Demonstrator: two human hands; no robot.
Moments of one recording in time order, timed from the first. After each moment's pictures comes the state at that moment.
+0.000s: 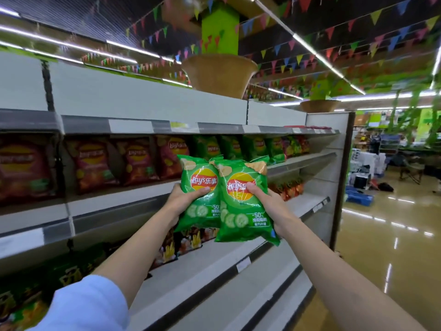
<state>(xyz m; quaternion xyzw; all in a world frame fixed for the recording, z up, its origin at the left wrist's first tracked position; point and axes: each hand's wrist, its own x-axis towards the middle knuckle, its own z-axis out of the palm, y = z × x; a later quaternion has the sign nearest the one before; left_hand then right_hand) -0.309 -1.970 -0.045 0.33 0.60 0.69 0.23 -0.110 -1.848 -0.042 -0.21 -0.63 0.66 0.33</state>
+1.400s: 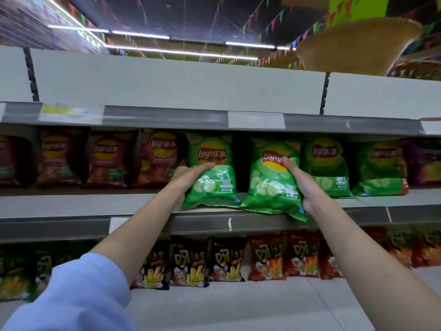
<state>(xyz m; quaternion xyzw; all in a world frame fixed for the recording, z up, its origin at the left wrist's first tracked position) -0.390 -1.682 -0.004 0.07 0.71 0.70 -0.01 -0.318 -1.432 -0.008 -0.09 -0.64 0.74 0.18</state>
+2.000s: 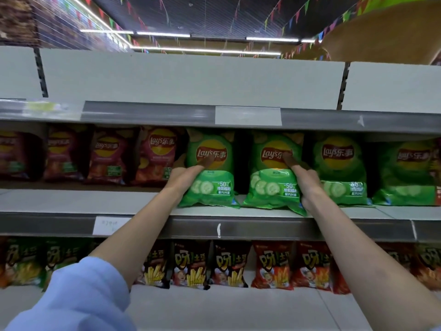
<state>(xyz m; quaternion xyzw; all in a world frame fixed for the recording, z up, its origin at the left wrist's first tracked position) -0.410 -1.661 -0.014 0.04 0.72 0.68 -0.10 -0.367 -1.400 -0.012 -0.11 -0.62 0.74 0.23</state>
